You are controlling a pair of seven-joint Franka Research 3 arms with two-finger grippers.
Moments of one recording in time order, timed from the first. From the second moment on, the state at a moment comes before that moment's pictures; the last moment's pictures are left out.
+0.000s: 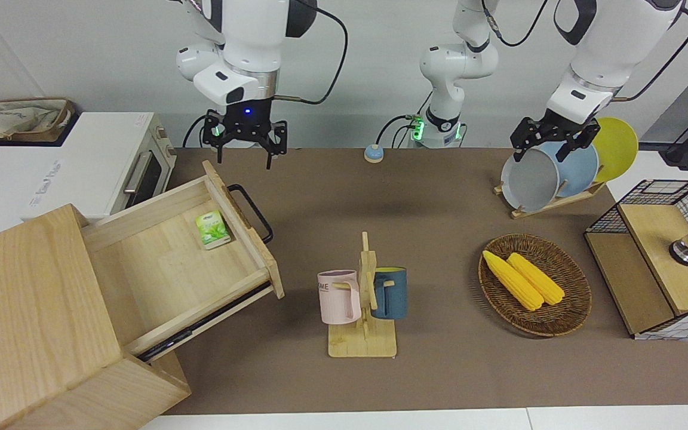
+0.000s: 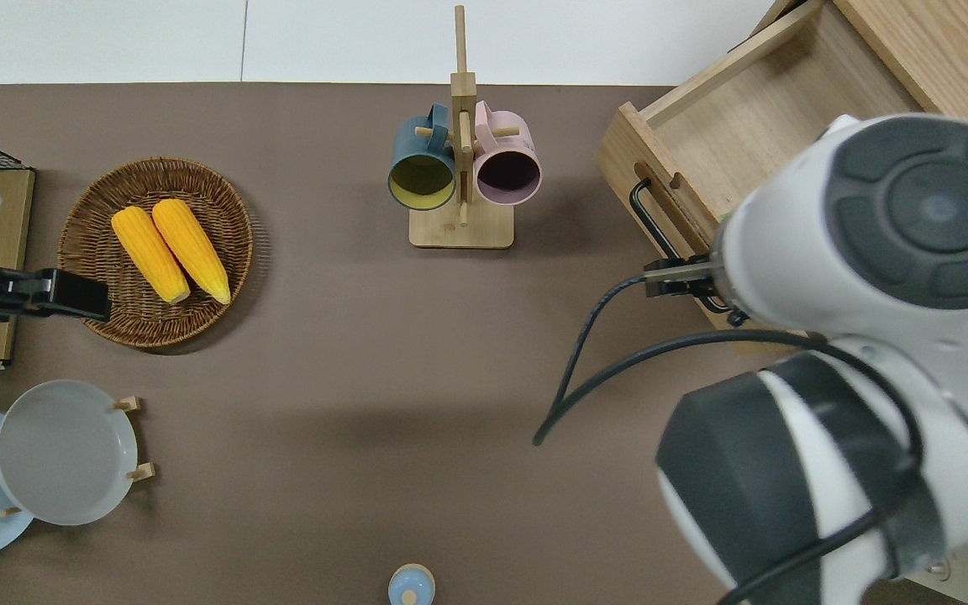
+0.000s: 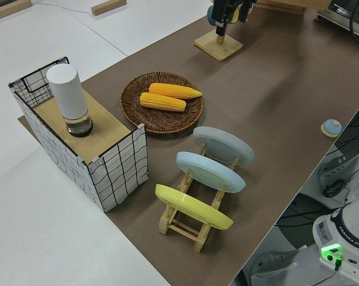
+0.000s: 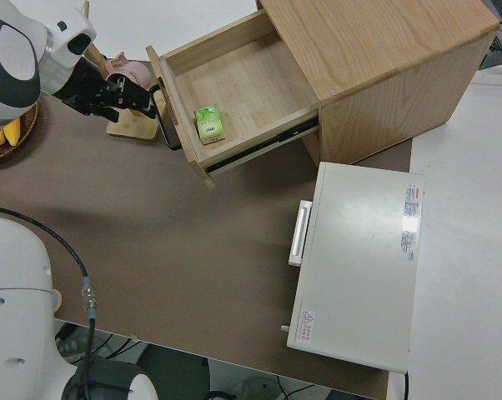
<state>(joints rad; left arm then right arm) 0.03 0.04 -0.06 -1.51 0.00 1.52 0.02 0.30 0.13 0.07 -1.41 -0.25 1.57 0.35</state>
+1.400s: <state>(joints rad) 0.03 0.04 -0.06 -1.51 0.00 1.52 0.02 0.04 0.09 -0.03 -1.51 -0.02 1.59 -0.04</state>
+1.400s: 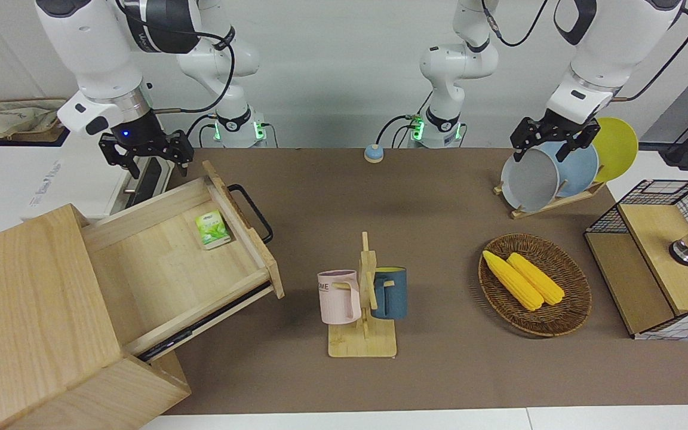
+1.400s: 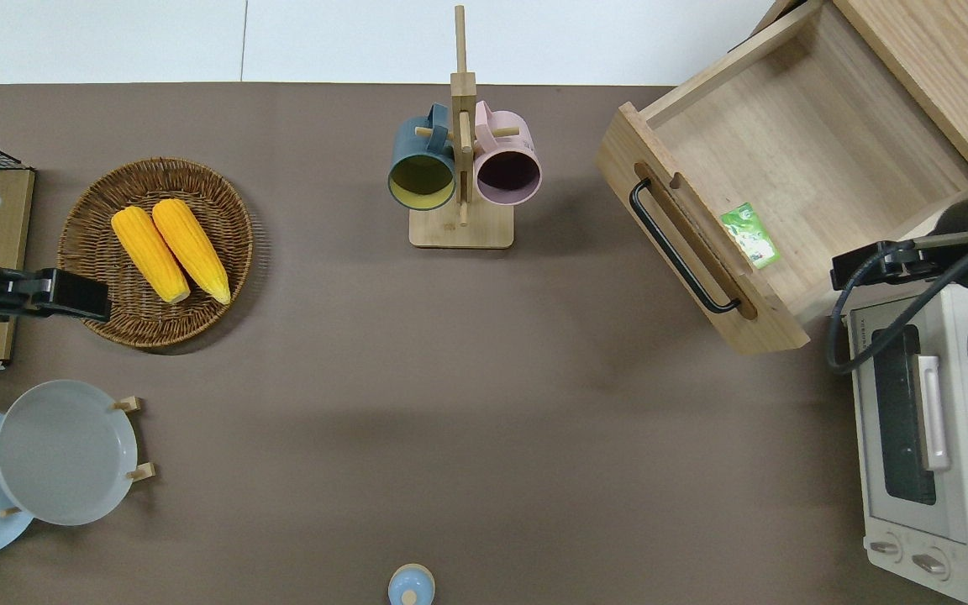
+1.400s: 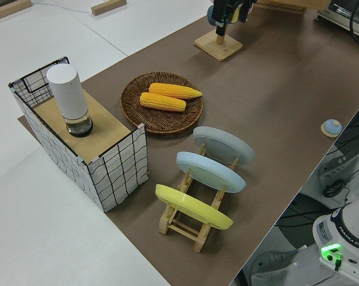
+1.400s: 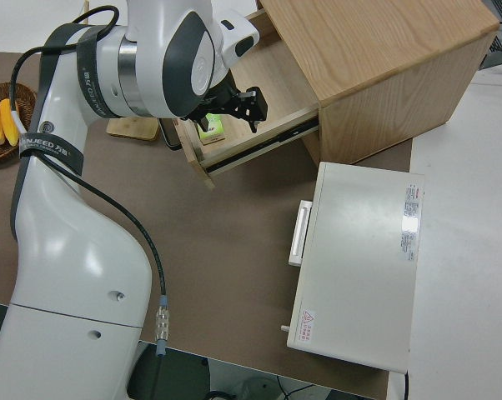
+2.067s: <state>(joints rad) 0.03 0.04 -0.06 -1.51 0.00 1.52 0.02 0.06 0.09 -0.04 -1.53 -0.01 1.61 0.03</state>
